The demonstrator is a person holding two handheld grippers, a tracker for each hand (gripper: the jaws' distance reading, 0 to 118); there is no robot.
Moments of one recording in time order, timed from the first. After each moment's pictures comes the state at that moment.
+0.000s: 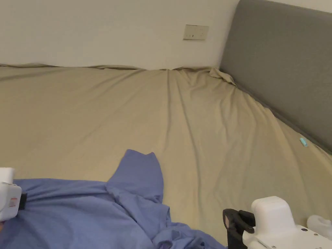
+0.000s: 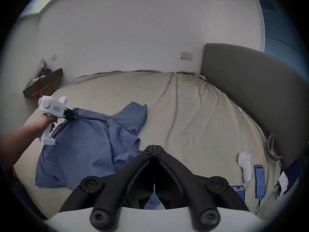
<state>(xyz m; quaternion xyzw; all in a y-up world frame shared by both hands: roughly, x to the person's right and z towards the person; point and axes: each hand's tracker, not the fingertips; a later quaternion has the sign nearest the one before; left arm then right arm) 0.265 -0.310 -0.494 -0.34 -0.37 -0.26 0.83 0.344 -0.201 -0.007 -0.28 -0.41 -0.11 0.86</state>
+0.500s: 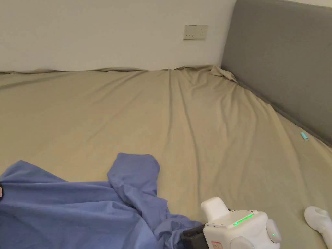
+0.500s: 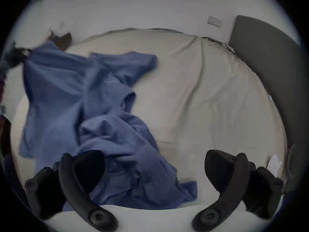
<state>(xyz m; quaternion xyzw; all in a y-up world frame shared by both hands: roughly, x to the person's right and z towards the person) 0.107 -0.163 -0.431 -0.33 -0.46 0.01 0.82 0.420 -0.321 -0.052 -0.45 -0.31 -0.11 0.83</state>
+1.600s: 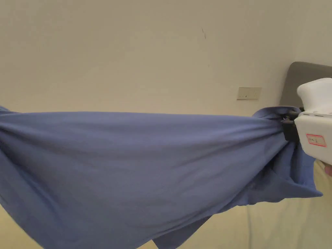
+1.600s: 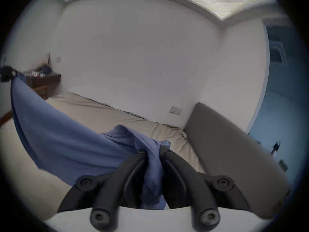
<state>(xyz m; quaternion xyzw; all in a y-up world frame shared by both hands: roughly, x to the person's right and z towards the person) 0.006 0.057 -0.484 -0.16 -0.35 0.14 0.91 0.402 0.065 -0.071 -0.22 -0.44 0.13 0.86</state>
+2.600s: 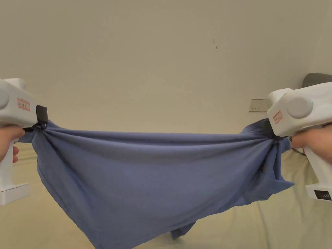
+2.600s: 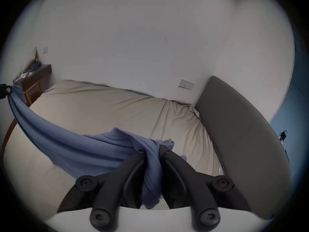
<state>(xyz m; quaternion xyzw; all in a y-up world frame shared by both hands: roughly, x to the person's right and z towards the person) 0.163 0.032 -0.593 -0.25 -0.32 -0.02 0.91 0.552 0.038 -0.194 -0.33 -0.42 0.00 0.85</state>
